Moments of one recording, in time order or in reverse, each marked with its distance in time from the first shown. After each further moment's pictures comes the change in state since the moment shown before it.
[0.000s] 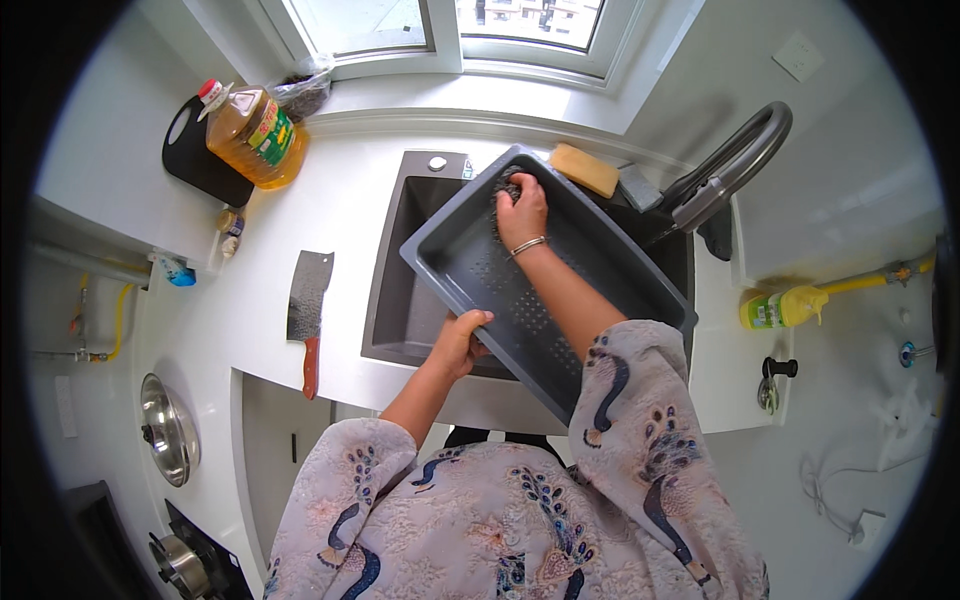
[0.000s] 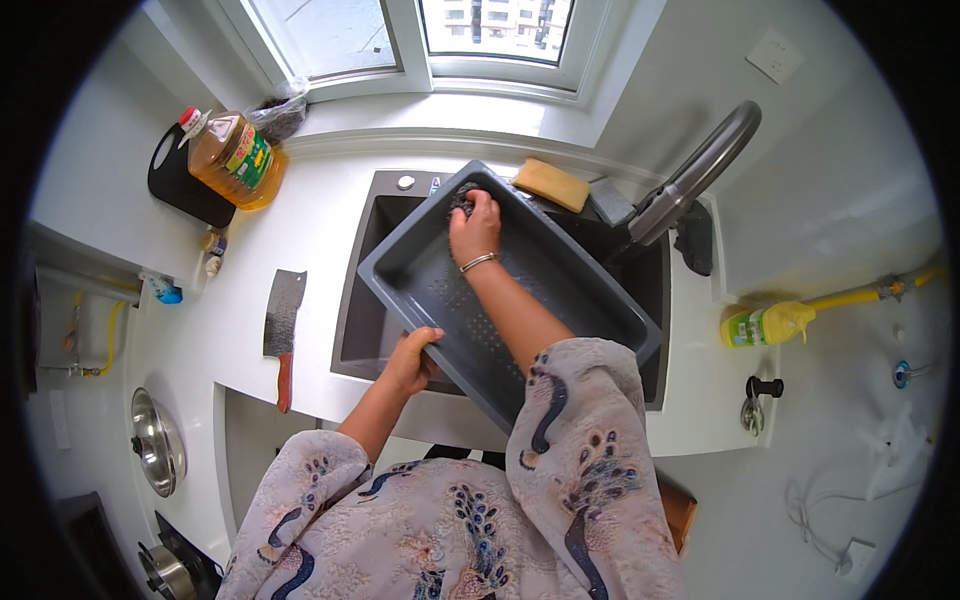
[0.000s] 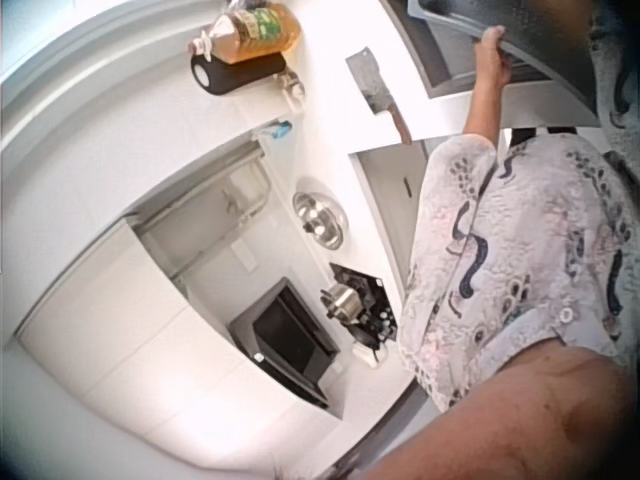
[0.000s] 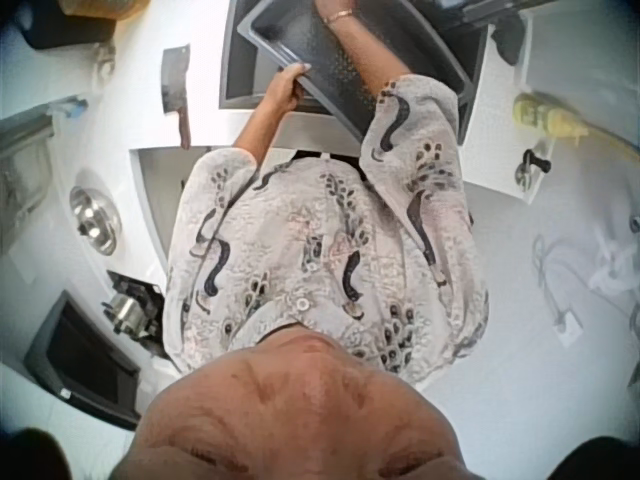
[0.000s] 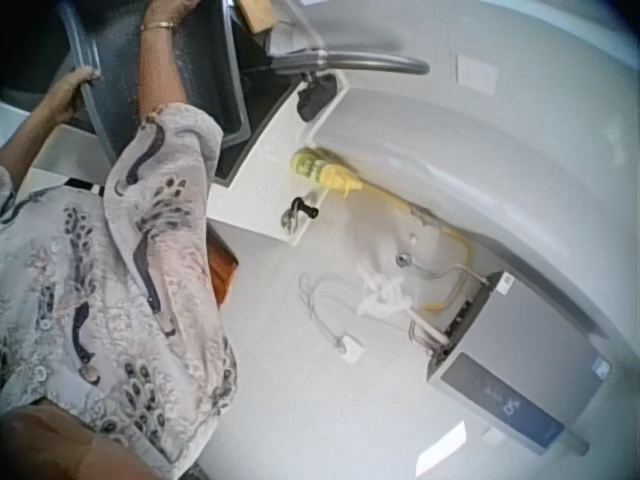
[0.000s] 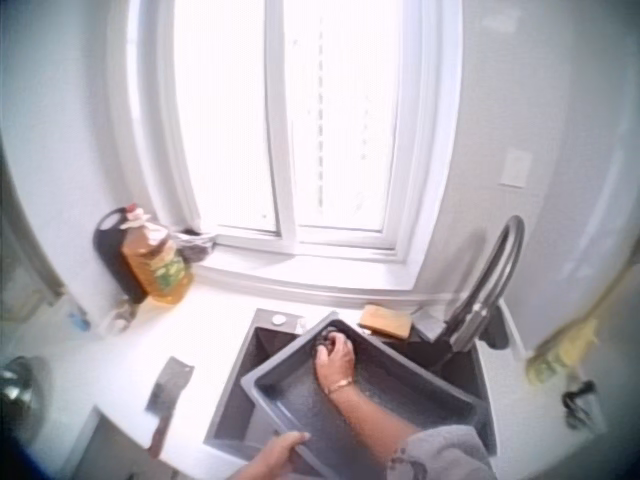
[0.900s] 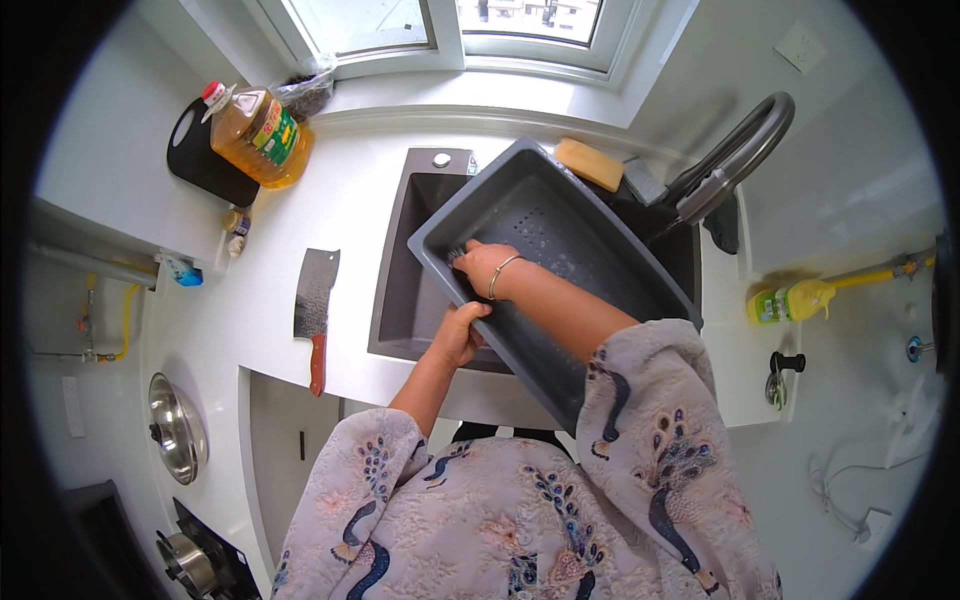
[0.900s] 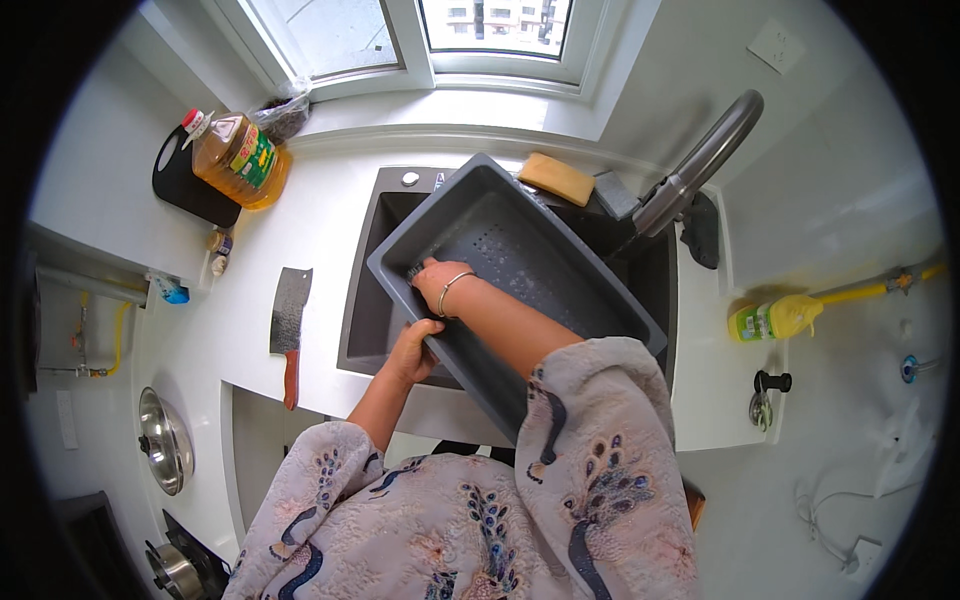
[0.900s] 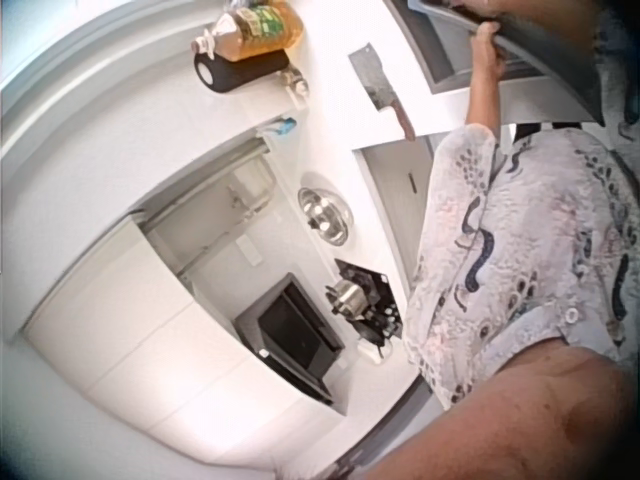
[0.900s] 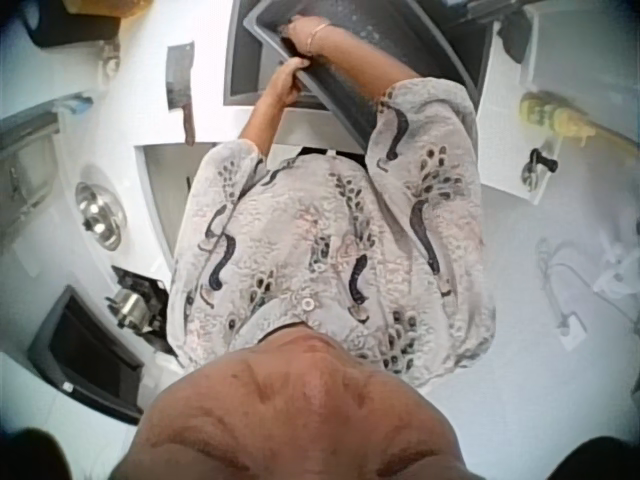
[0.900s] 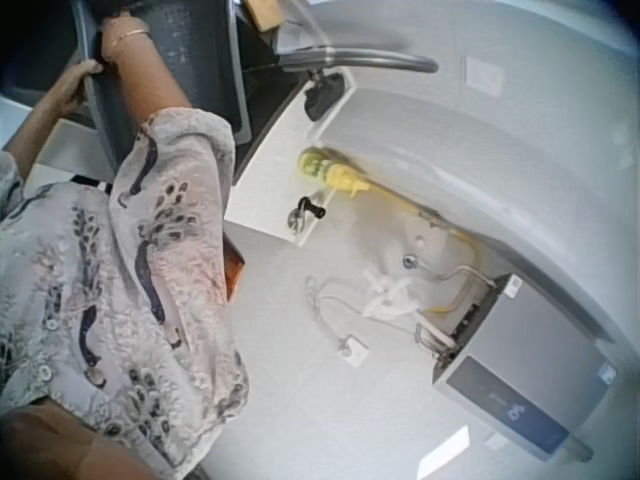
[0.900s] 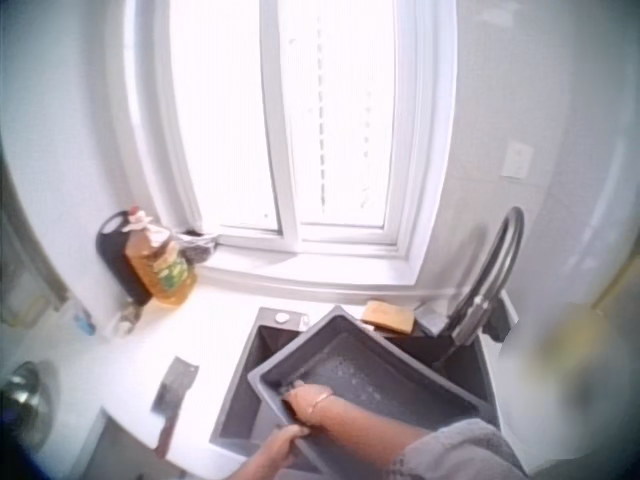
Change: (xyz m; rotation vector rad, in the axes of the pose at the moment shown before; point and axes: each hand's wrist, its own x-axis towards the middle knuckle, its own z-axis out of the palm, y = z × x) left_hand 0.023 -0.010 -0.030 -0.051 -0.130 -0.021; right_hand -0.043 -0.044 -0.017 -0.624 -1.225 -0.311
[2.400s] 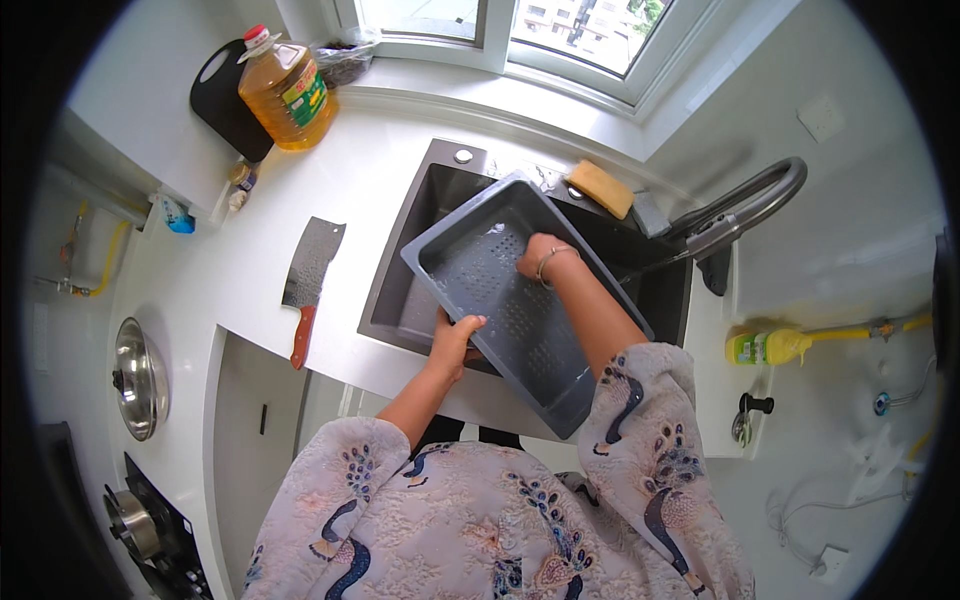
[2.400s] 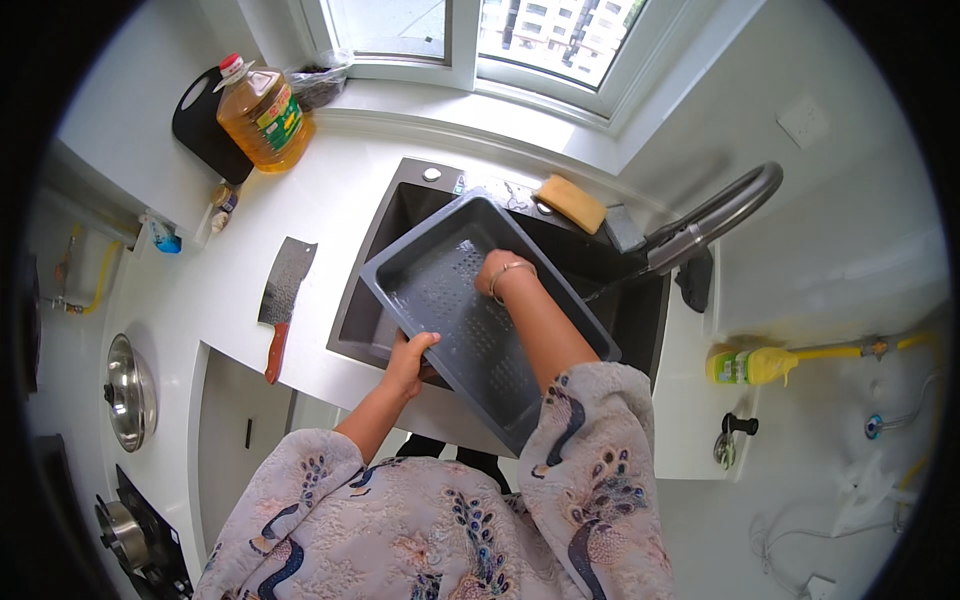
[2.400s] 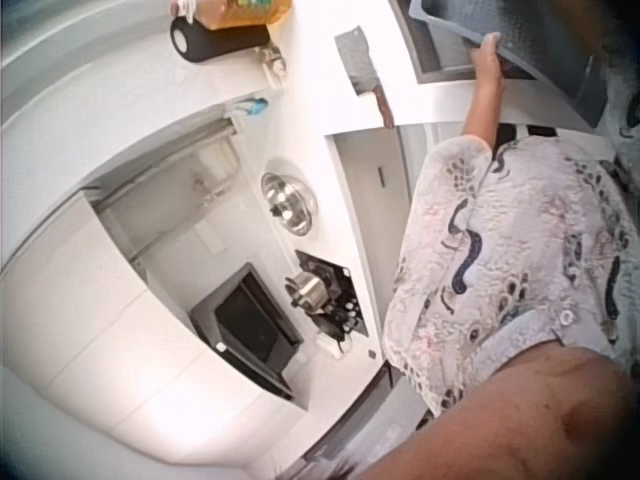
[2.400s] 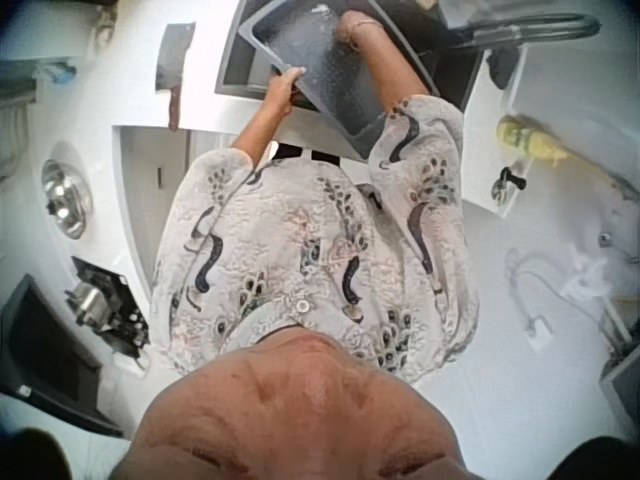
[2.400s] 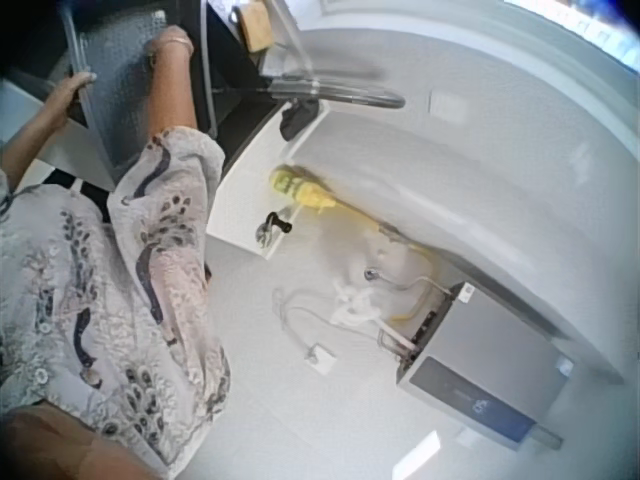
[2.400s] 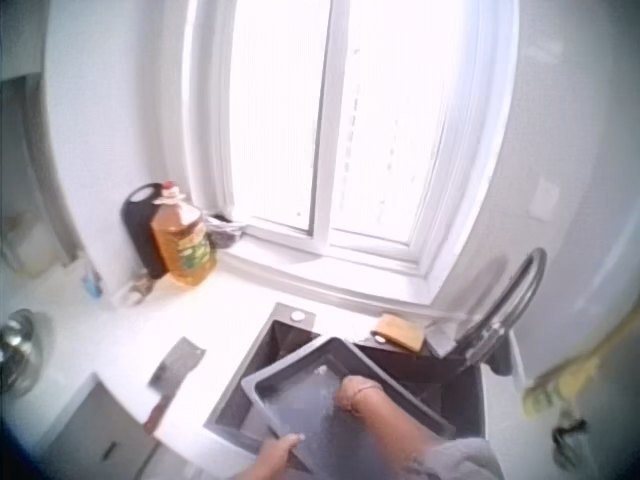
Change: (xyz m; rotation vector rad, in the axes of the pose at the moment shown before) left_hand -0.032 -0.016 0.003 0.078 0.285 0.139; right_hand -0.008 0.041 -0.031 0.108 -0.159 0.524
